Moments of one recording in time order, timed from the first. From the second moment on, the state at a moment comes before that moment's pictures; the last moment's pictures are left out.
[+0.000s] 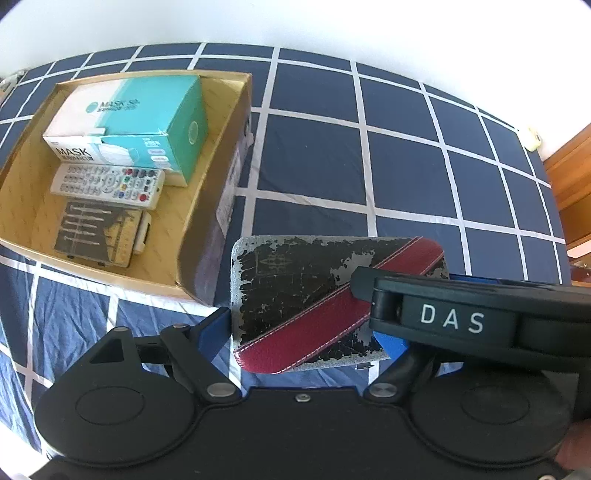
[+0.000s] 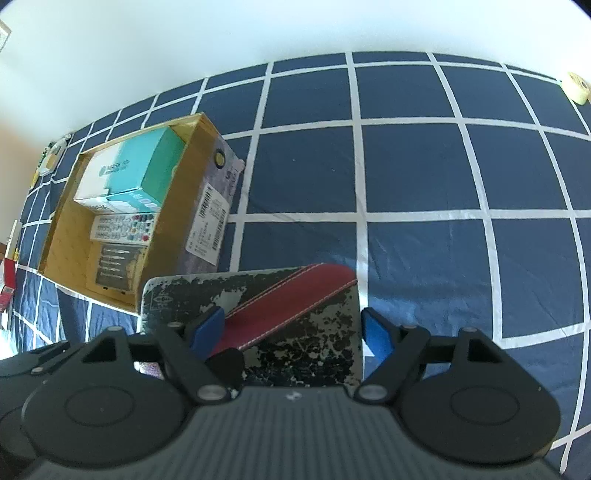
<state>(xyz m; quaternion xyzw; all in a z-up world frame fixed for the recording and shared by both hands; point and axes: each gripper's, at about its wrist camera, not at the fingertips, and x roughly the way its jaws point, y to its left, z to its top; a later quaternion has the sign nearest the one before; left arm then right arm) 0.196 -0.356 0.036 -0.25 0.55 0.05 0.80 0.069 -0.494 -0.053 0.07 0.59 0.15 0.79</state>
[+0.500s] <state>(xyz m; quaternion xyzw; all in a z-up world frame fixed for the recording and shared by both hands) 0.189 -0.276 0.041 -0.23 0.54 0.04 0.81 0.077 -0.422 -0.030 0.09 0.57 0.14 0.80</state>
